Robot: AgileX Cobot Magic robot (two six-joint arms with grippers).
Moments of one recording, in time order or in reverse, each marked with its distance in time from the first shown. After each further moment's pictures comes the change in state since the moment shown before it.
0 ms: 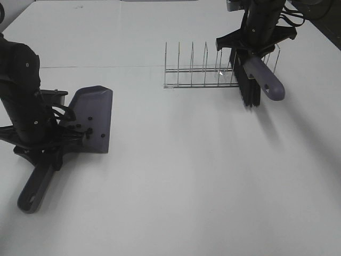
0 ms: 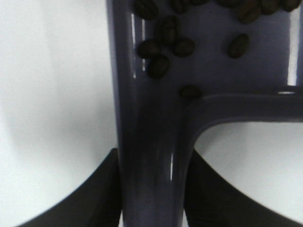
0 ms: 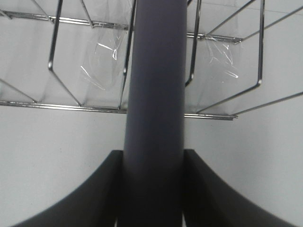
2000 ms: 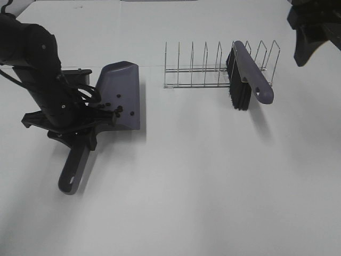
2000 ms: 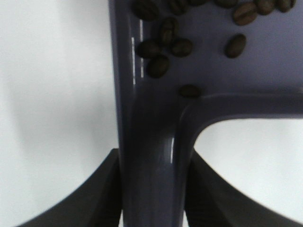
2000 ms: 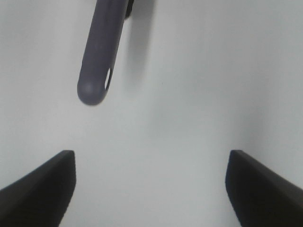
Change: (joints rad) left arm -0.101 -0.059 -0.058 -0.124 -0.073 0.010; right arm 0.001 -0.814 0.678 0.129 0.259 -0.131
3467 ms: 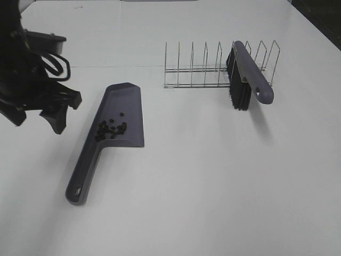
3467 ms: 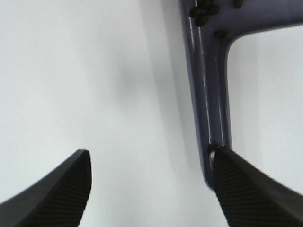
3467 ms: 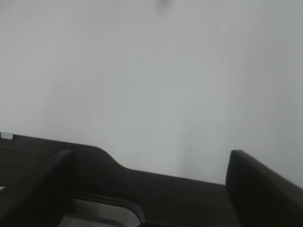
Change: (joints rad) left arm -0.016 -0.279 -0.009 0.205 0.336 -0.004; right arm 0.000 -0.998 0.682 0.132 0.033 -0.032
